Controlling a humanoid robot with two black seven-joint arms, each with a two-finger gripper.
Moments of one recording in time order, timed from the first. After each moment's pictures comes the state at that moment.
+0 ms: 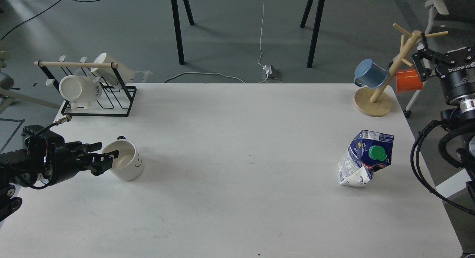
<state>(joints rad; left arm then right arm) -0.44 0.83 -0.49 -1.03 1.92 -0.02 -0.35 0.41 -0.49 1.27 0.99 0.24 0.49 0.18</state>
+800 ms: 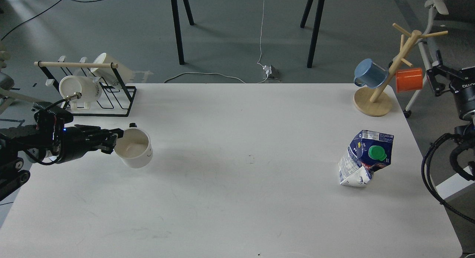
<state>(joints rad) -0.58 0.82 -0.50 -1.03 1.92 -0.15 -0.42 0.35 -0.50 1.31 0.91 0.24 0.49 0.18</state>
